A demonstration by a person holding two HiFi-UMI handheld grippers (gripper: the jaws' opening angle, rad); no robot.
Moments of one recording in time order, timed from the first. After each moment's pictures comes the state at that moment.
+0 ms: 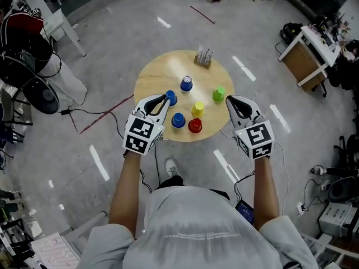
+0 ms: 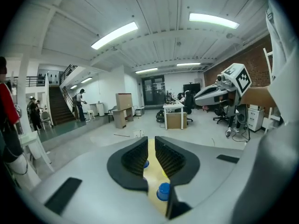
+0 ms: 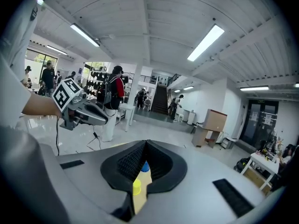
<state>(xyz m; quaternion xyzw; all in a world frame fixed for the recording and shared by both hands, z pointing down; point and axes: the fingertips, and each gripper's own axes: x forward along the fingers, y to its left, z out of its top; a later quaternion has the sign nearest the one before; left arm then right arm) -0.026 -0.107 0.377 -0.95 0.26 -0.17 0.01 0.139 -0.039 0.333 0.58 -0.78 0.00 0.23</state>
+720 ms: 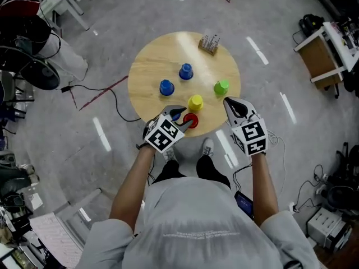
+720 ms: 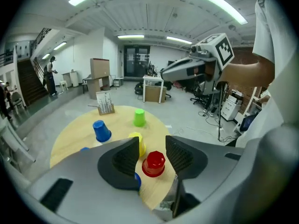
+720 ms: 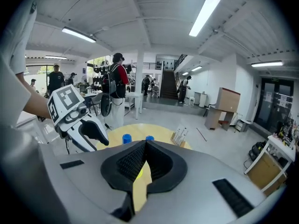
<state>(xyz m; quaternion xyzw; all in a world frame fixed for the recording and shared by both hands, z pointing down) 0.083 -0.051 0.546 -0.93 0.11 -0.33 -0.10 0.191 -0.079 0.449 0.52 -0.81 0.10 0.26</state>
